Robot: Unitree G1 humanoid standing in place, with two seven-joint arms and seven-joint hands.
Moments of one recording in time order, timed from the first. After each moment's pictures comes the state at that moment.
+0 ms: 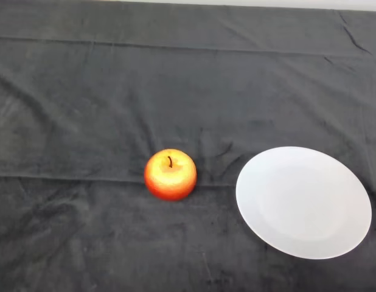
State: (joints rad) left arm -0.33 0.63 0.49 1.15 -0.33 -0.40 0.38; right arm -0.53 -0.44 -0.87 1.18 0.86 0.29 0.58
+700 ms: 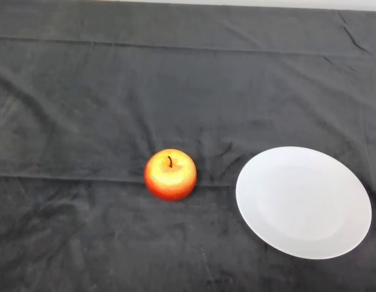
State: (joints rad) left arm -0.33 0.63 0.49 1.15 -0.30 -0.39 0.37; right arm -0.53 -0.44 -0.87 1.18 0.86 0.29 0.58
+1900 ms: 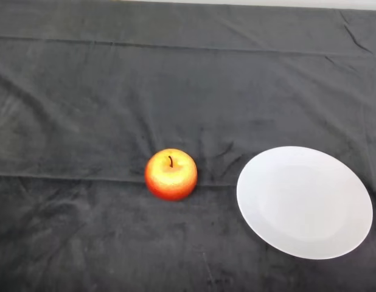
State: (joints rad) left arm -0.50 0.54 0.36 1.15 -0.16 -0.49 0.20; right arm -0.53 -0.44 -0.87 1.18 0.86 0.29 0.58
